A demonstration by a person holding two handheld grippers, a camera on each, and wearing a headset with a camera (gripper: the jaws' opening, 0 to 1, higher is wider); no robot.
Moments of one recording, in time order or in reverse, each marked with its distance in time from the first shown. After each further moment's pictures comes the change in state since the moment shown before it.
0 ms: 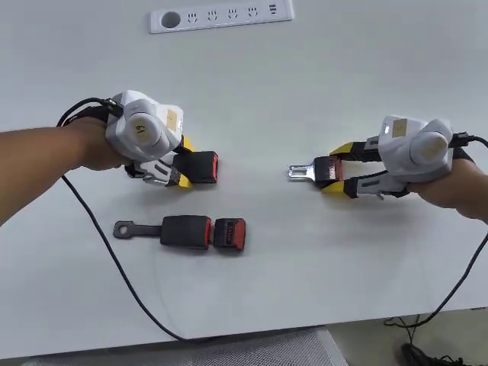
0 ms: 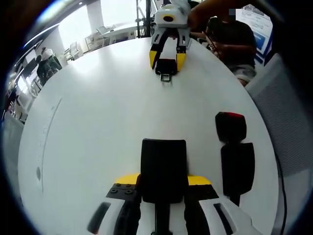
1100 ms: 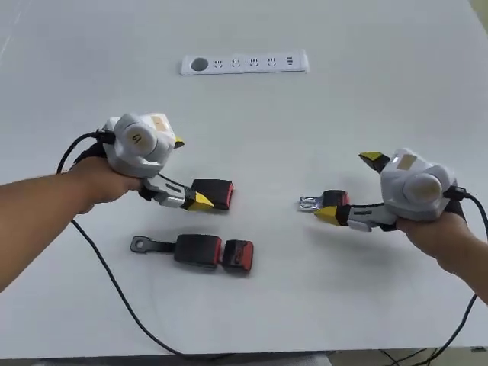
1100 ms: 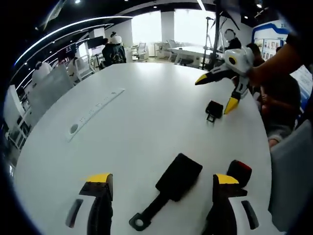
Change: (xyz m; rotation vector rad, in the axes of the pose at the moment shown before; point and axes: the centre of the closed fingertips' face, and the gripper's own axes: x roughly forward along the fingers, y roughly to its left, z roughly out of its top) left arm -0.066 0.015 0.011 -0.502 -0.265 0.367; right arm -0.022 -0.018 0.034 0.139 -0.152 -0.334
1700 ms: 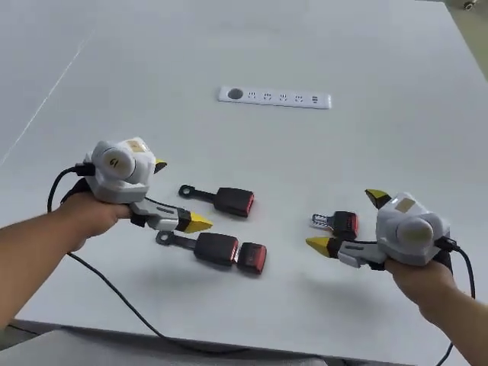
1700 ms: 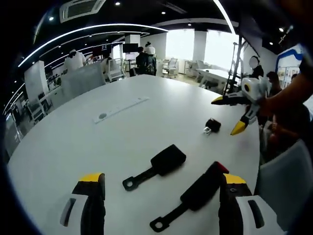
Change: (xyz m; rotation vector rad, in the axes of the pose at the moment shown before) left arm -0.089 -0.039 -0.028 -0.176 -0.135 0.154; right arm -0.021 0.052 0.019 0.012 -0.072 -0.030
